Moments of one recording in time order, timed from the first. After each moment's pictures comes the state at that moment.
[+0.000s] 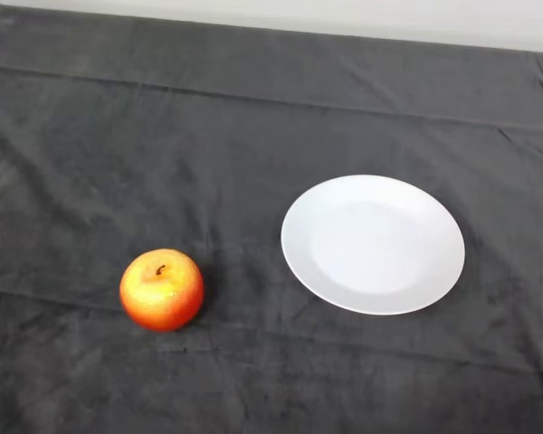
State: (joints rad) left arm -0.19 0.52 0.62 1.15 -0.43 -0.72 0.08; right arm -0.55 -0.41 -1.16 1.18 1.08 -0.31 0.34
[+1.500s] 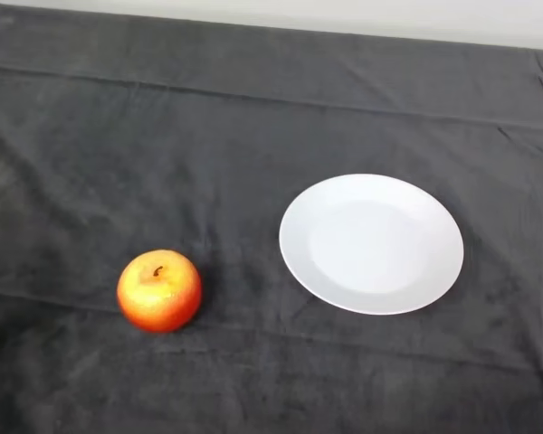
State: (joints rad) left arm -0.22 0.44 0.41 0.94 -0.17 -0.85 0.09; right arm -0.55 -0.41 -1.16 1.18 1.08 -0.31 0.34
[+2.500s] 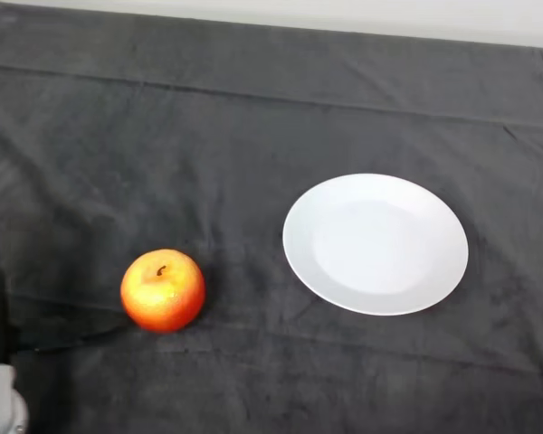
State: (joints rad) left arm -0.21 0.33 0.11 0.74 0.09 -0.71 0.26; right arm -0.55 -0.41 -1.16 1.18 1.08 -0.31 0.34
